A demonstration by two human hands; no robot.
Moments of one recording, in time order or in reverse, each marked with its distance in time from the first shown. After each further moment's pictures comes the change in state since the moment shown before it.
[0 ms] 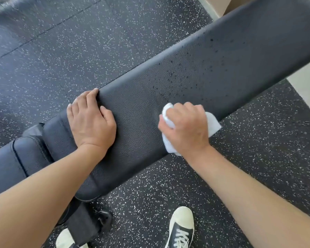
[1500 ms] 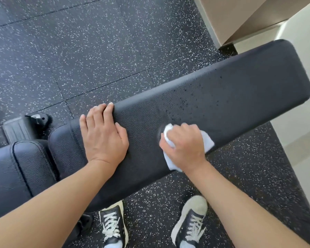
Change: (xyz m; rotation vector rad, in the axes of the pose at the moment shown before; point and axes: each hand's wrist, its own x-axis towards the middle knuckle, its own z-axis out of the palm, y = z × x) left_hand 0.007 0.000 -0.009 -0.015 -0.101 -0.029; right_hand 0.032 -0.008 0.013 -0.024 -0.108 -0.197
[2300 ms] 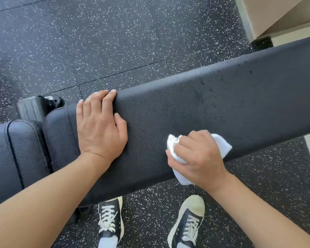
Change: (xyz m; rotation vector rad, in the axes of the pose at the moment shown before) left_hand 0.000 -0.003 0.011 0.012 0.096 0.015; right_hand -0.017 0.029 -0.006 0.260 -0.081 -0.307
